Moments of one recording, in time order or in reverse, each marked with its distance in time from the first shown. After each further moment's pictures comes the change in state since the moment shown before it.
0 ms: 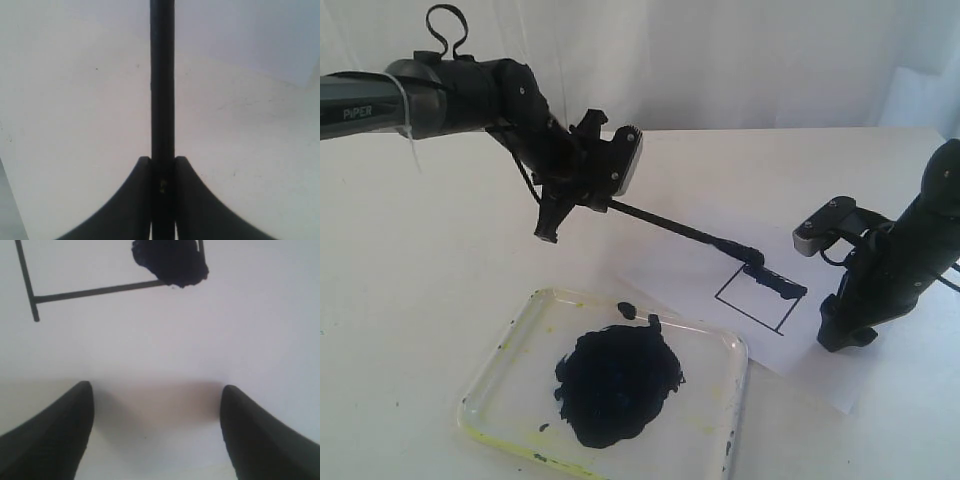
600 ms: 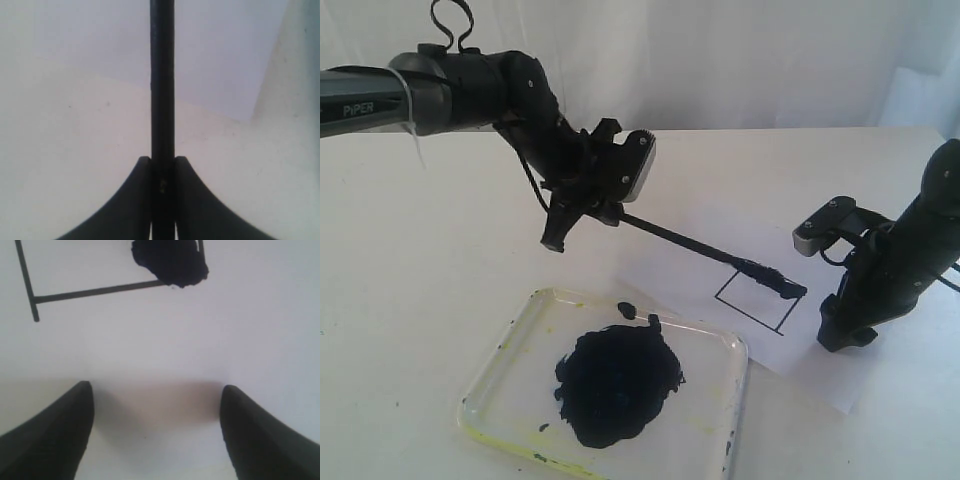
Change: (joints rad) left arm -0.027 -0.022 0.000 -0.038 0.102 0.009; right arm 0.000 0.000 0.000 0.000 -0.002 0.000
